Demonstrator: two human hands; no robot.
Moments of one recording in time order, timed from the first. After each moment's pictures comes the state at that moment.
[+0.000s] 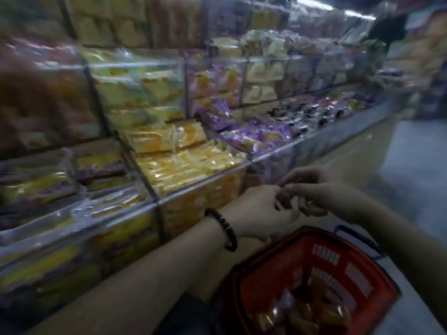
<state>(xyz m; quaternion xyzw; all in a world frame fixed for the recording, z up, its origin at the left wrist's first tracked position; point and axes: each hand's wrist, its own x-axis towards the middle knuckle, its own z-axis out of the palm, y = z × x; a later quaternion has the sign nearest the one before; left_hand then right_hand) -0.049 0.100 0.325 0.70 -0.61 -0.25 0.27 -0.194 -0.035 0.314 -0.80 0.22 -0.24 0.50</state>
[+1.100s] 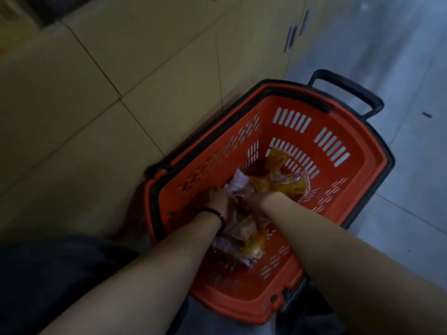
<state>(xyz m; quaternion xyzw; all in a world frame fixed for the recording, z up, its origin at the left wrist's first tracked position) -0.067 -0.052 -0.188 0.83 -0.42 -0.36 -0.05 -0.180 -0.121 -0.136 -0.77 0.40 0.36 0.35</state>
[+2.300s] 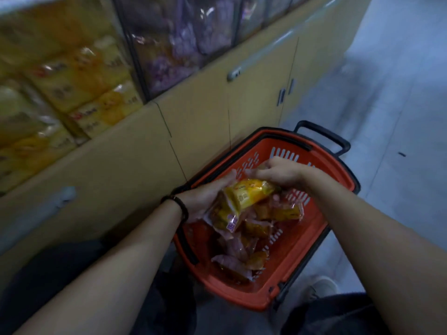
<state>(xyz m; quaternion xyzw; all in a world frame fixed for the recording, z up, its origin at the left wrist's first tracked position) -0.022 -0.019 0.004 0.58 -0.30 -0.72 0.23 -0.218 -0.158 0.021 -0.70 0.44 0.06 0.55</state>
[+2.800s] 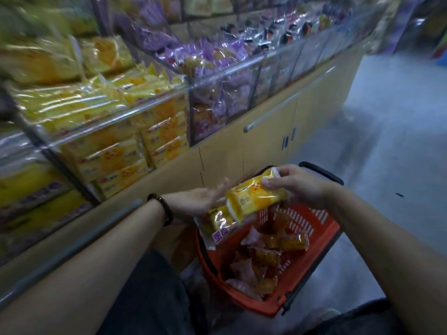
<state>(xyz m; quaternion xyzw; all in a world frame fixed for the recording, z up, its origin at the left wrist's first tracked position) -0.010 0.062 0.168 0.67 -0.50 -0.52 0.17 -0.244 -0.087 0.147 -0.66 0.28 -0.09 0.69</state>
